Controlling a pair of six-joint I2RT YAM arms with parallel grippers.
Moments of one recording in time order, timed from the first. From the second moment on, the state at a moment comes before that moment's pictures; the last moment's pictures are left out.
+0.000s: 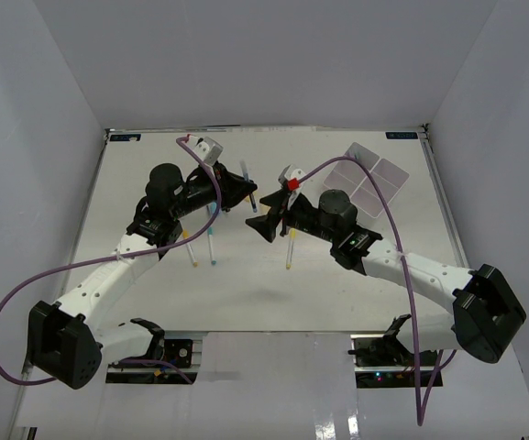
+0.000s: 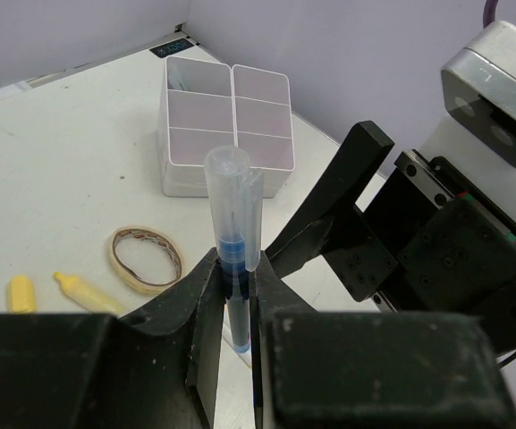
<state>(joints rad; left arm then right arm) -0.45 1.17 0.92 0.24 0.55 -0.30 0.83 1.30 0.81 0.47 -0.32 0.07</state>
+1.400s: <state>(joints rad) -0.45 1.17 0.92 0.30 0.65 -0.29 0.82 1.41 0.93 0.53 -0.31 0.08</state>
